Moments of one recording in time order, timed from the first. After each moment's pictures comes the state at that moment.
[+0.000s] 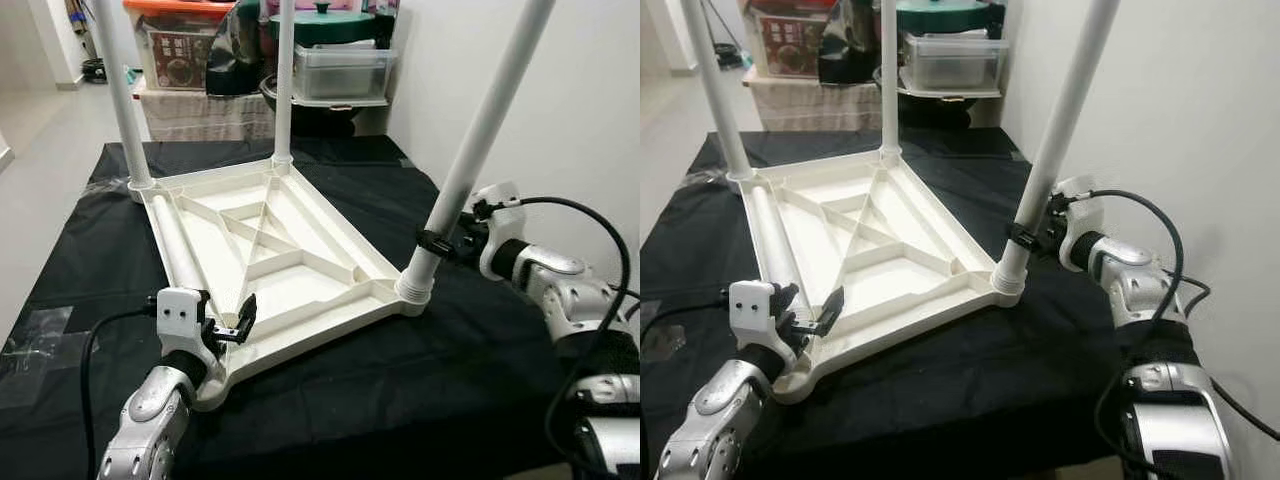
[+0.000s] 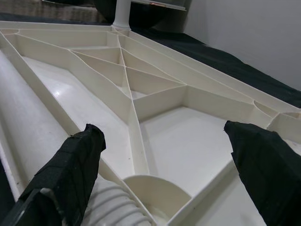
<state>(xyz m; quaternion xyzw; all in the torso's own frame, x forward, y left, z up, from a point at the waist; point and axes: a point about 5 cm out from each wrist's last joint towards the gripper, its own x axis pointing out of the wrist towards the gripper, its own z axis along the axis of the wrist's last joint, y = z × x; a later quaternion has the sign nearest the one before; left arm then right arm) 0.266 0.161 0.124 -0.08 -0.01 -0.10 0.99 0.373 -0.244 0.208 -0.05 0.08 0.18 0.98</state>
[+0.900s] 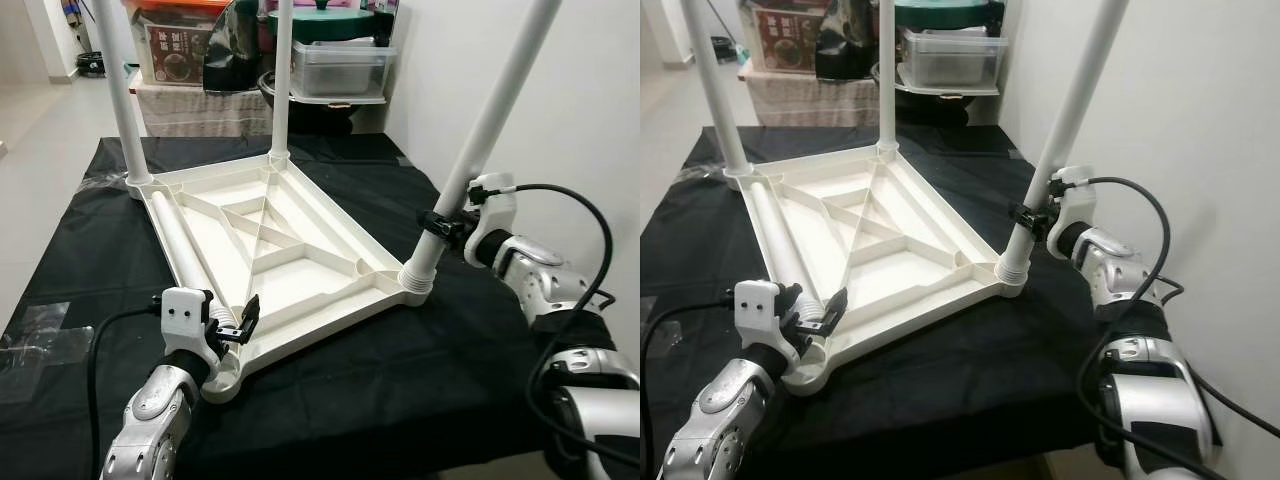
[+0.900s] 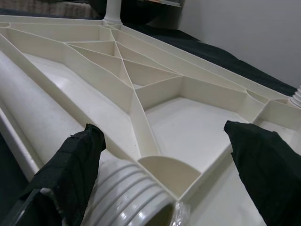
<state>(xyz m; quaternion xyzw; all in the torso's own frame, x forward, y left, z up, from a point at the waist) 0.268 0.158 0.119 -0.07 -0.01 -0.11 0.99 0.390 -0.224 0.198 0.05 0.07 0.05 0.99</state>
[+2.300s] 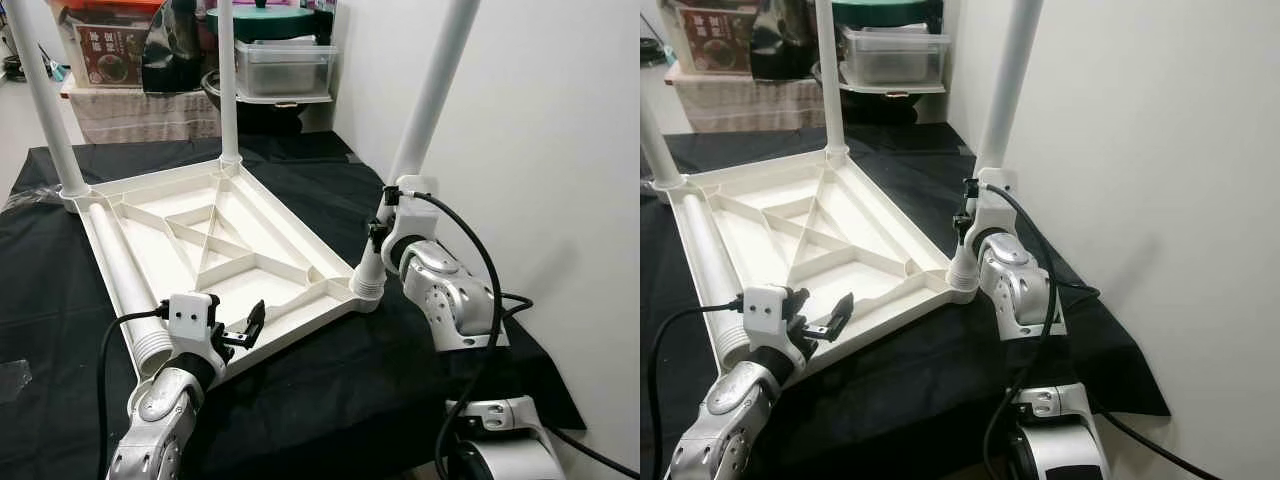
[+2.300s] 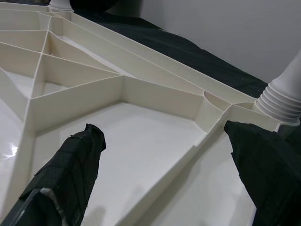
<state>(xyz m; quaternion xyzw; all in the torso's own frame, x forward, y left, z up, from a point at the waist) 0.268 0.154 0.112 -0.08 0.00 -0.11 0.99 0.359 -0.110 0.205 0.03 0.11 0.07 0.99</state>
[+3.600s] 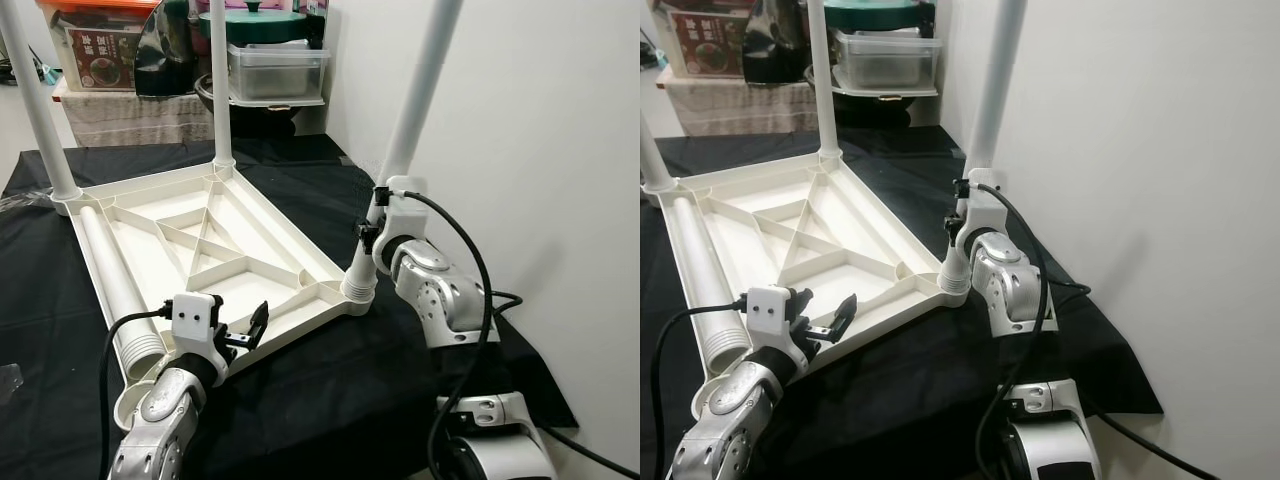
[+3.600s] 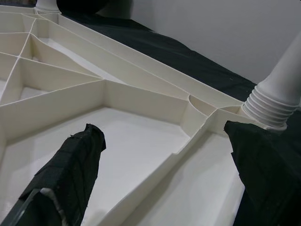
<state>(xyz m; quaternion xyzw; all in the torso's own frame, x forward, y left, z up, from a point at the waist) 0.268 0.151 0.112 -0.08 0.00 -0.12 0.99 0.354 -0.097 0.199 0.05 0.12 0.06 0.99</state>
